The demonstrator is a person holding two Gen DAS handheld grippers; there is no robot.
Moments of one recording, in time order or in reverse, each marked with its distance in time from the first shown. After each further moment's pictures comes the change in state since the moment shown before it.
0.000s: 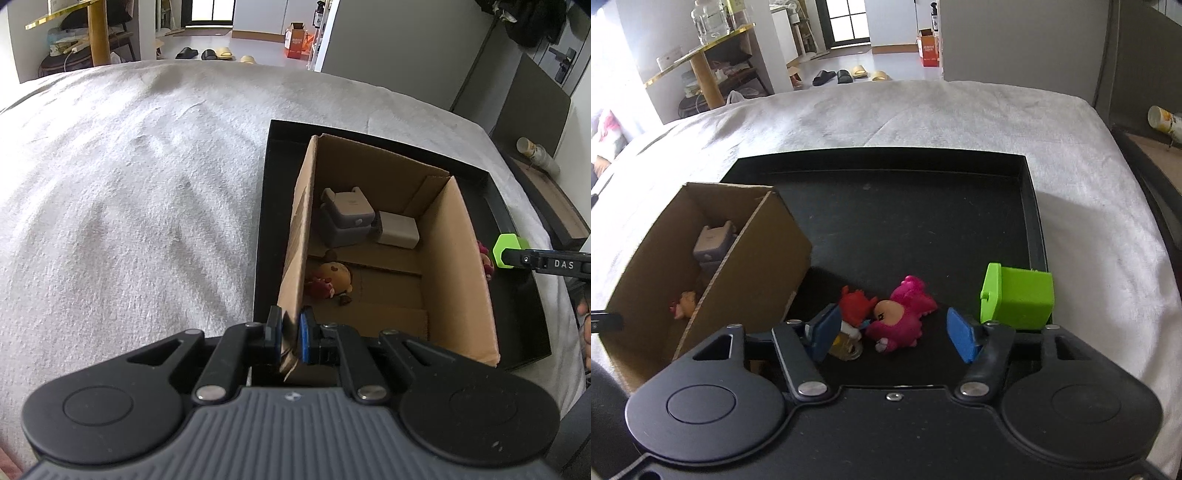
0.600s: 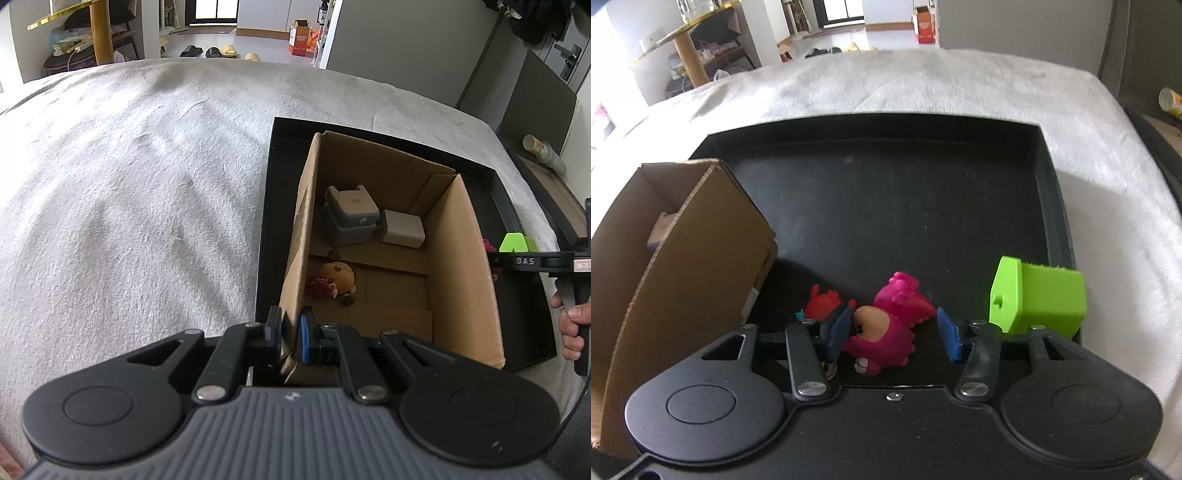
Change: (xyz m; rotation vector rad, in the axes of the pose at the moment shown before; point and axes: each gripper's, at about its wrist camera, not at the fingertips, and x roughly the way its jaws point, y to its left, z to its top) left arm 0.003 -0.002 0.002 0.001 0.009 0.019; right arm 0.054 -0.006 0.002 0.013 0.082 -0.018
